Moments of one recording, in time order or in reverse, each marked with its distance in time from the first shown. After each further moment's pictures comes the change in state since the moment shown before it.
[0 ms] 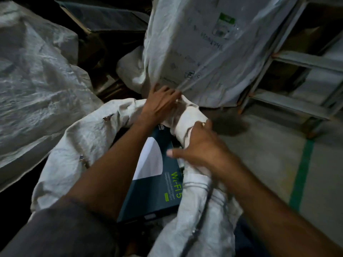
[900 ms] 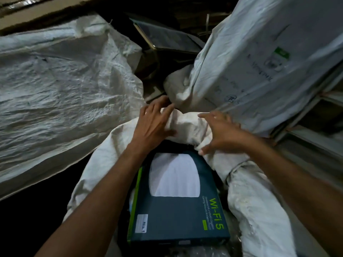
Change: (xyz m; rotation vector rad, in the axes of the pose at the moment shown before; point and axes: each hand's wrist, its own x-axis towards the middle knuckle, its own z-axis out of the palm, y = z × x) left_hand -0.122 -0.099 -0.023 -0.031 0.125 -0.337; right_hand 0.103 -0.064 -0.013 -0.358 -0.051 -0.485
